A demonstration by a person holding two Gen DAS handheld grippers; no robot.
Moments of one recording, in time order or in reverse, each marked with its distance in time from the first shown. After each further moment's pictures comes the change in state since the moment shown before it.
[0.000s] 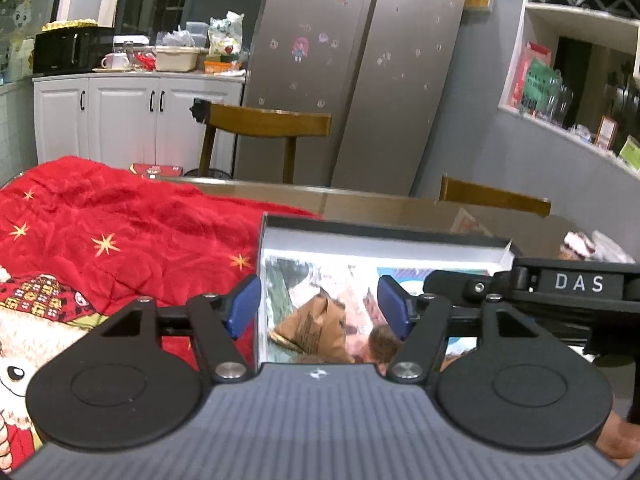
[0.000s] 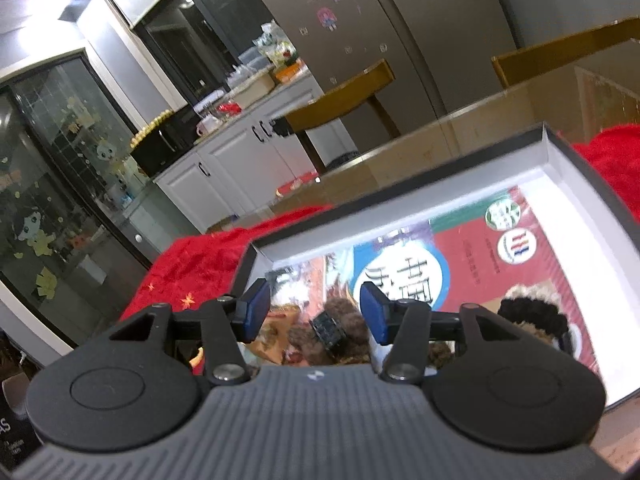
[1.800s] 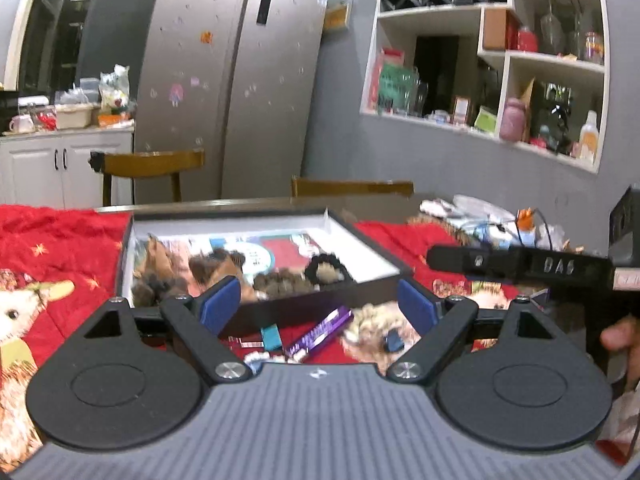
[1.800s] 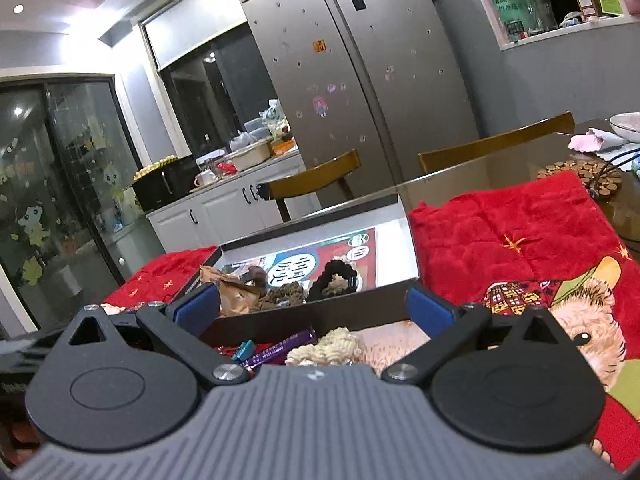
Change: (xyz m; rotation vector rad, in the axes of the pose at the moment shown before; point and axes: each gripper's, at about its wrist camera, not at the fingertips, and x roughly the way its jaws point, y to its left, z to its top) left arm -0.156 -0.104 -0.096 0.205 -0.082 -0.287; right arm -0.184 -0.065 -0.082 -0.171 -0.254 -0.068
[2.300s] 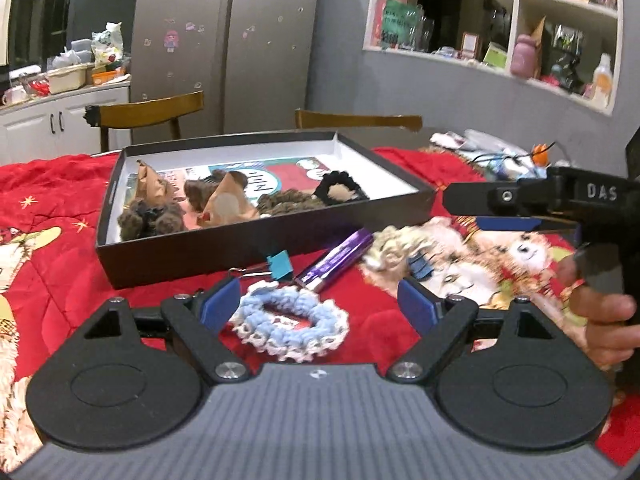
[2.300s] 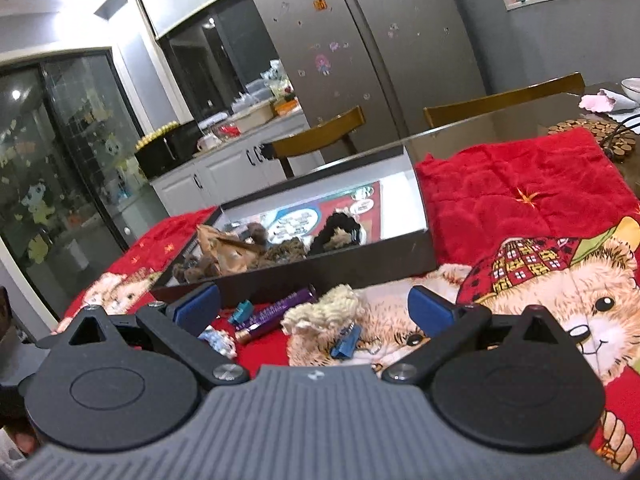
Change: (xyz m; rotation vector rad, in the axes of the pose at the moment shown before) left arm 0.047 0.009 -0.031 0.042 0.177 0.029; right arm 0.021 -0.007 -0.010 0.015 0.137 0.015
